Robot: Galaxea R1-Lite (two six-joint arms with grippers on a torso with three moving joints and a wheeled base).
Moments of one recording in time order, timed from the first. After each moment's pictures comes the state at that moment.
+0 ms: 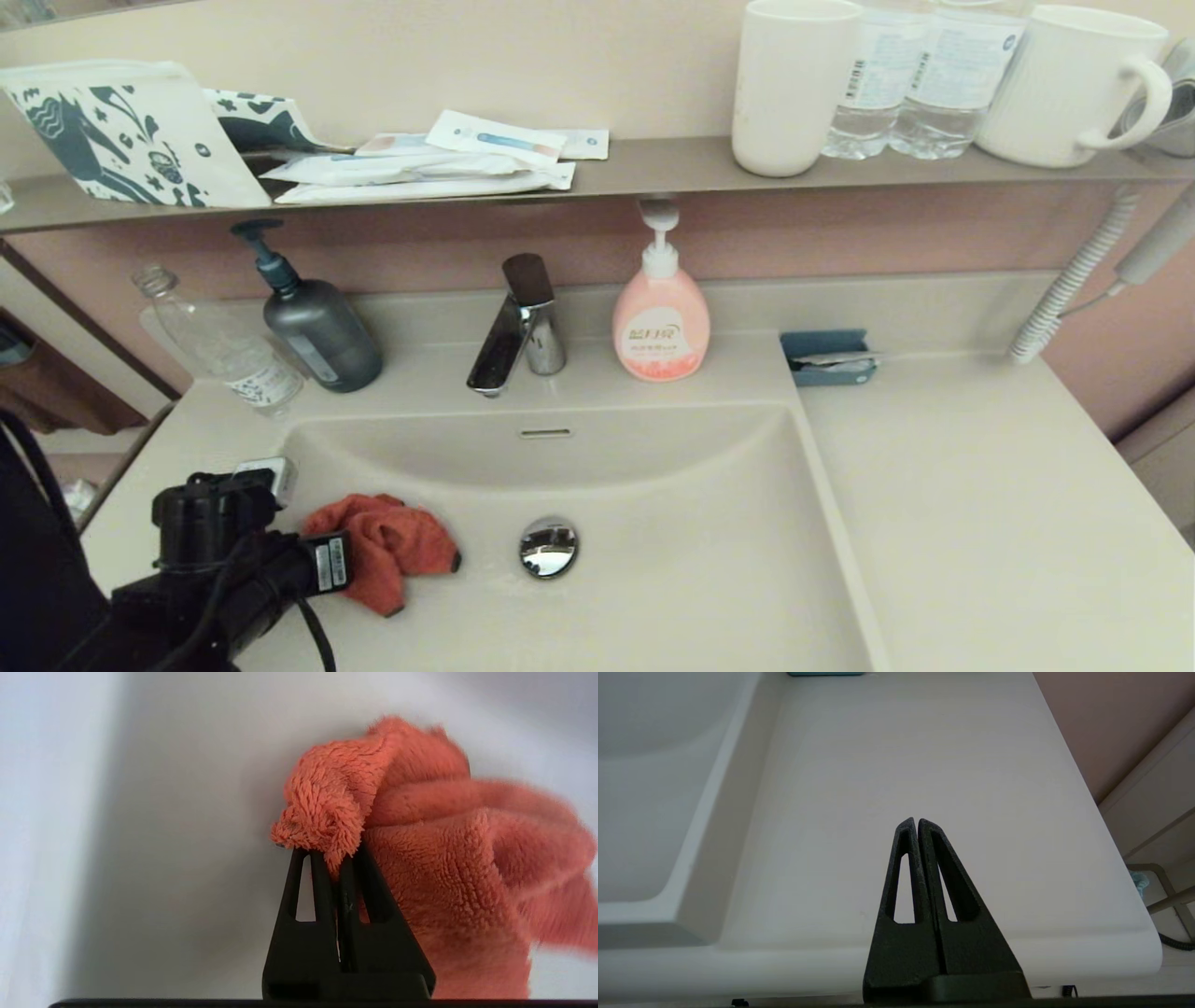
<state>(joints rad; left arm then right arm) -0.02 1.89 -0.15 -1.10 0.26 -0.08 0.01 0.00 0.00 0.00 0.00 -0.01</state>
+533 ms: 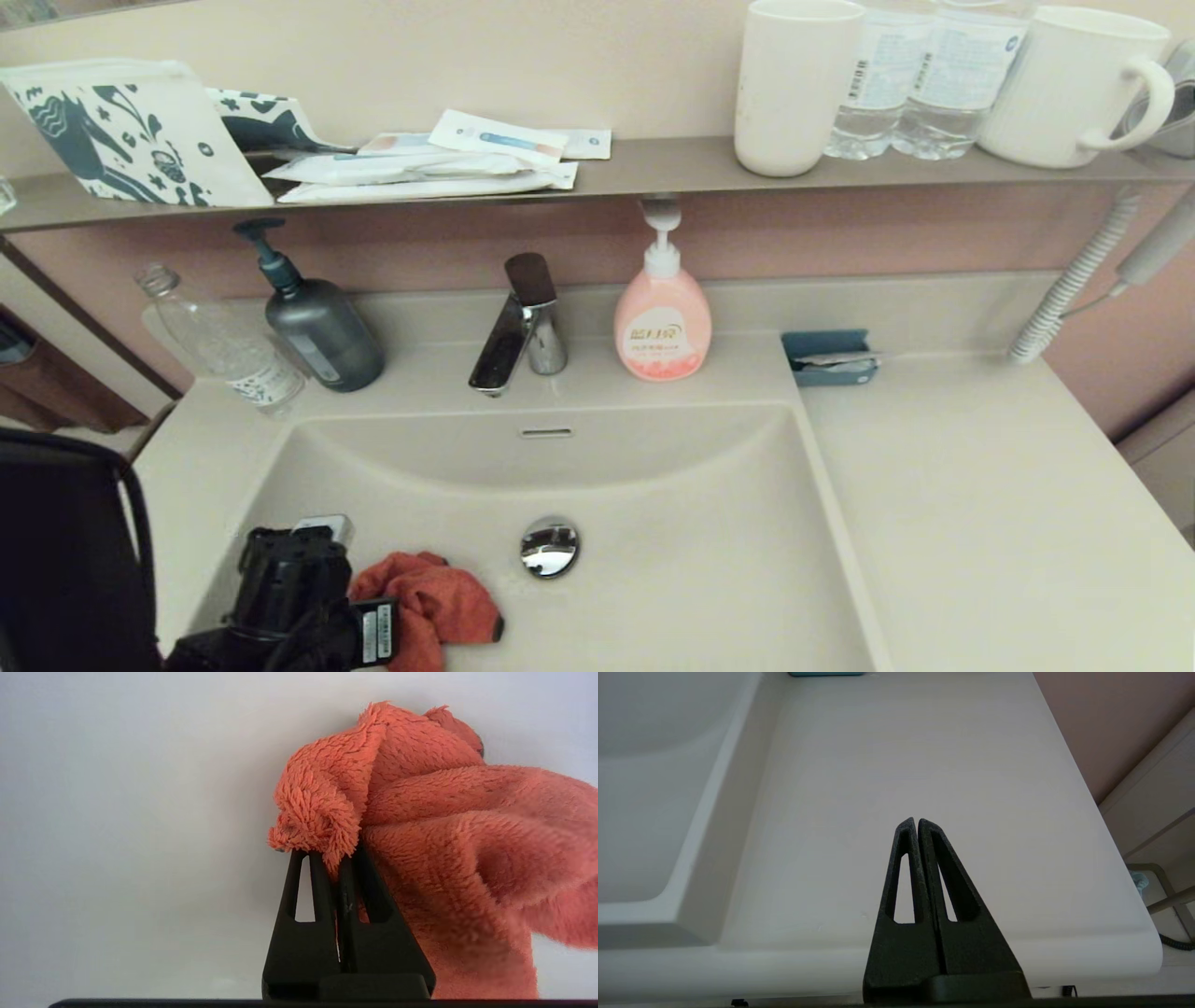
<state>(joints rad) -0.32 1.94 -0.05 -1.09 0.38 -0.27 0.01 0.00 0.00 0.00 0.00 -0.01</state>
